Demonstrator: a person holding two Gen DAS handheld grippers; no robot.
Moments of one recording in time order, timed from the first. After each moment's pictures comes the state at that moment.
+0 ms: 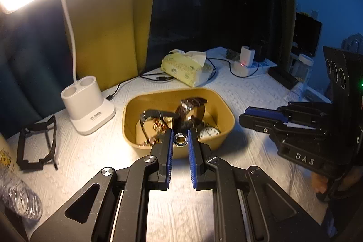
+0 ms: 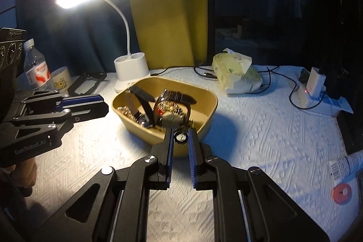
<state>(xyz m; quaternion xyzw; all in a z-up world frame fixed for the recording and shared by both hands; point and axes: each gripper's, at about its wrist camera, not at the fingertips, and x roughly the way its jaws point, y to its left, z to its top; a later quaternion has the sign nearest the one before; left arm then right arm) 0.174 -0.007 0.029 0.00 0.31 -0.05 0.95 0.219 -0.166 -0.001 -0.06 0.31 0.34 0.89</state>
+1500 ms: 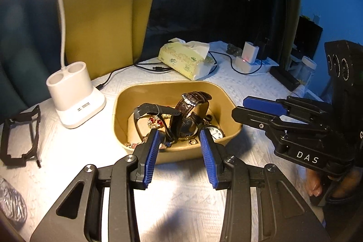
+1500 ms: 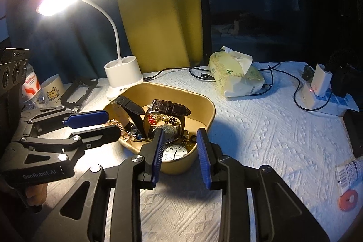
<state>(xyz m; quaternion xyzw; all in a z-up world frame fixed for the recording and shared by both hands) 0.196 0.003 0.009 -0.04 0.33 -0.07 0.94 0.236 -0.159 -0.007 -0.05 0.32 0.33 0.89</state>
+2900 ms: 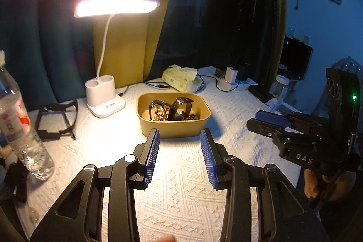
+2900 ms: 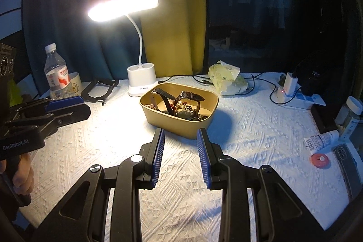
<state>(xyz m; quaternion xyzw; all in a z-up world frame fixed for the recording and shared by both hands) 0.055 0.011 0.061 -0.05 0.25 -0.06 0.96 0.113 -0.186 0.039 -0.06 0.27 0.29 0.91</state>
